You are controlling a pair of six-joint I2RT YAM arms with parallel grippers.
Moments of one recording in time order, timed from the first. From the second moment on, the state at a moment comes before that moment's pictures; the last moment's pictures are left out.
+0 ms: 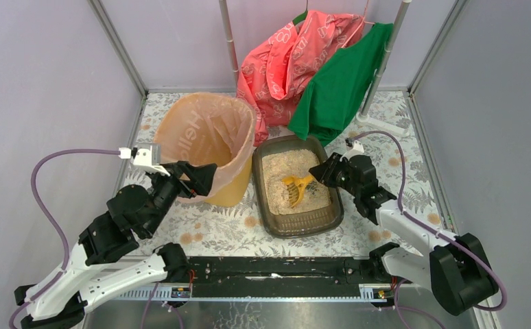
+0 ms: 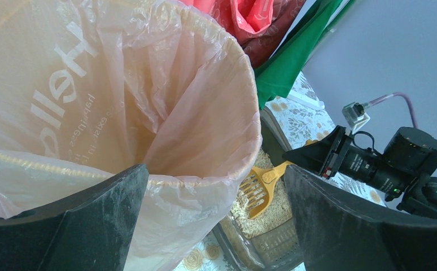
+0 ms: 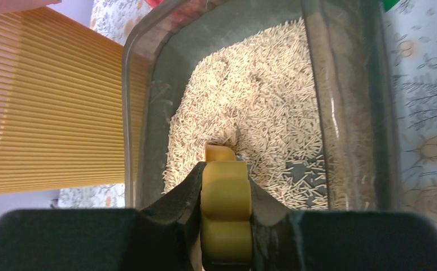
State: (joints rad) left arm -0.98 0.49 0.95 -0.55 -0.61 -0.45; right arm 0.43 1.08 0.46 0.21 -0.14 0.68
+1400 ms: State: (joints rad) left arm -0.98 0.49 0.94 -0.55 -0.60 -0.46; right arm -0.02 1.08 0.35 0.39 -0.61 0.90
